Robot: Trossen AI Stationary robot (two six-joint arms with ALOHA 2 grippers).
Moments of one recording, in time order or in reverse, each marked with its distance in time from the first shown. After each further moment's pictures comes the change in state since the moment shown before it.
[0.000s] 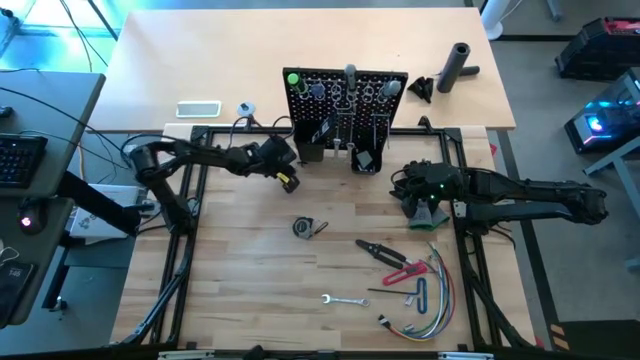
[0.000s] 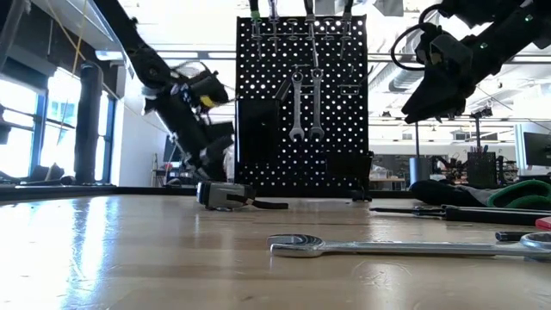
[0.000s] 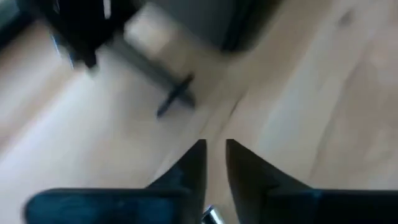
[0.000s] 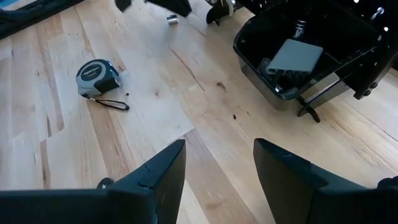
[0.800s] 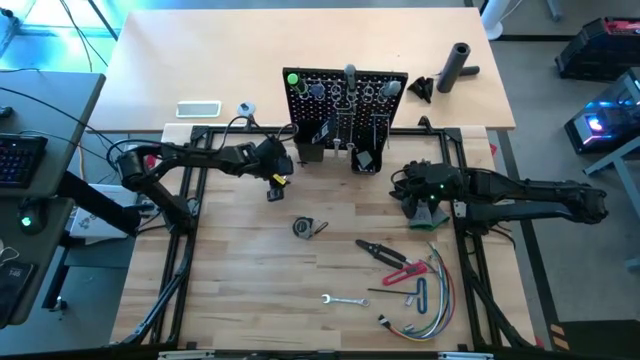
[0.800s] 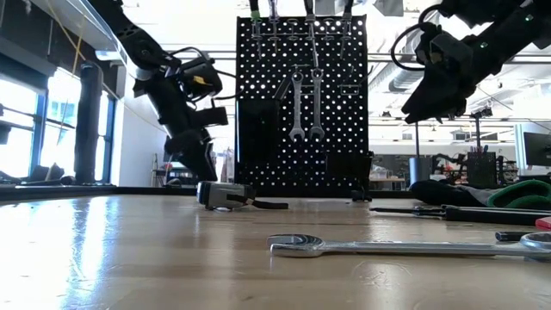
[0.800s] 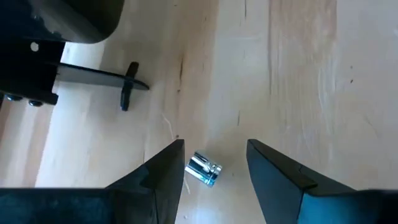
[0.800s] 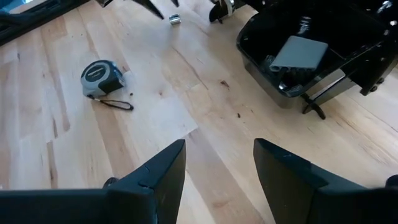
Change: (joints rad) left arm -0.027 -0.099 0.002 -0.209 0.055 0.489; right arm 0.011 0.000 0.000 0.000 -0.010 0.024
